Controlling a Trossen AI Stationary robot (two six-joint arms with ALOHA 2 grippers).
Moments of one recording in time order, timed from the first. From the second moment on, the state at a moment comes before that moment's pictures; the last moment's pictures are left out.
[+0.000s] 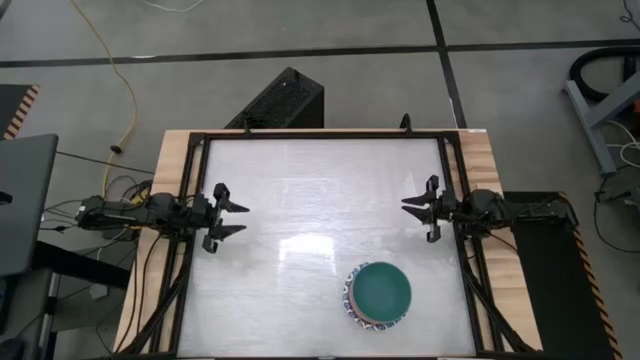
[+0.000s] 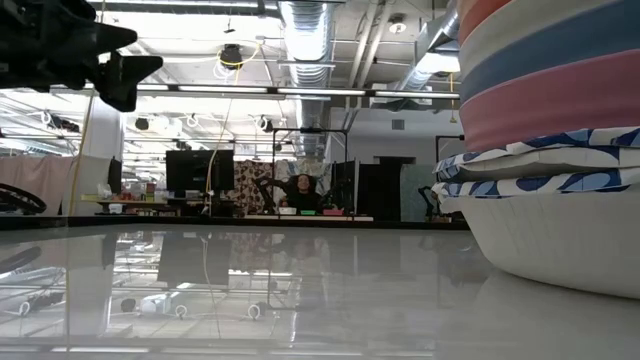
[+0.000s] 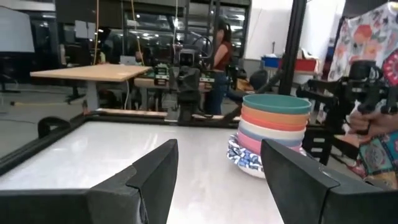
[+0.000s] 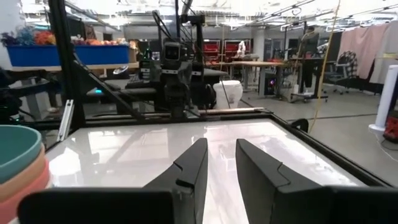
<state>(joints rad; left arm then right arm) -0.12 0.00 0.01 0.20 -0.07 -0.07 0.03 0.00 0.01 0.10 0.16 0.00</state>
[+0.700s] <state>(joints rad) -0.12 0.01 0.01 0.03 -0.06 -0.10 0.02 0.01 0.01 0.08 0.16 -0.01</state>
